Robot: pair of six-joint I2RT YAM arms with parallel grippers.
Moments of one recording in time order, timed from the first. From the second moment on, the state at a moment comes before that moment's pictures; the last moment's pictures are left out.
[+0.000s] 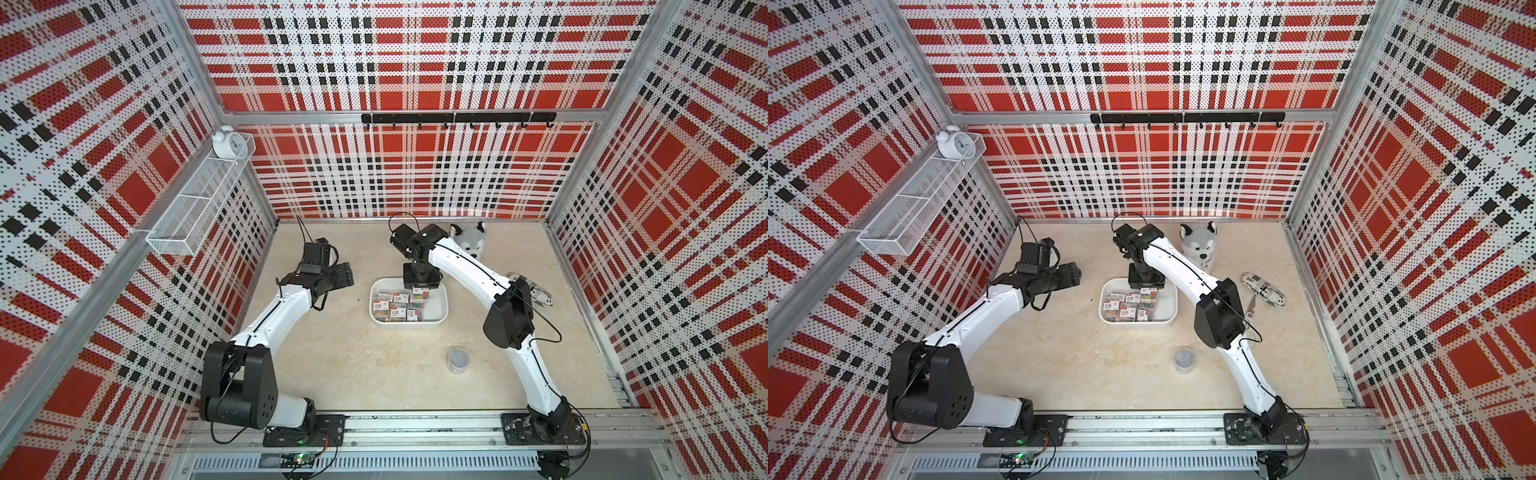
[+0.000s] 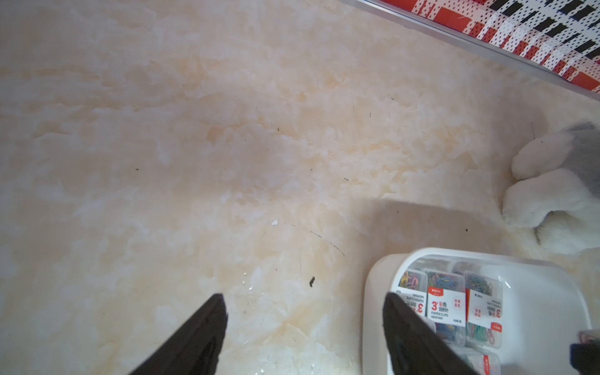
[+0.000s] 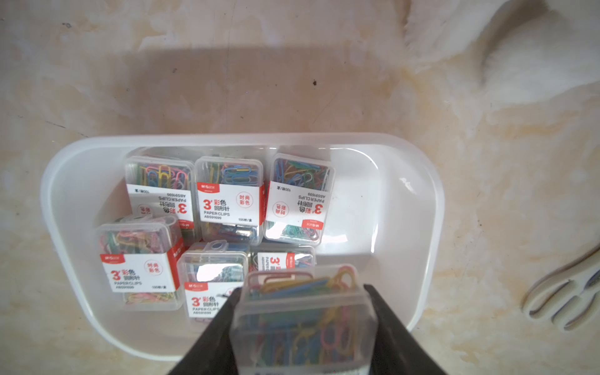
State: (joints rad) left arm -0.13 1.43 1.00 -0.40 0.05 -0.34; right arm 0.73 2.29 2.31 -1.44 0.11 0.74
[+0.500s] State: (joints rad) left arm -0.13 1.43 1.00 -0.40 0.07 -0.34; right arm 0.85 2.03 2.03 -1.42 0.12 0.84
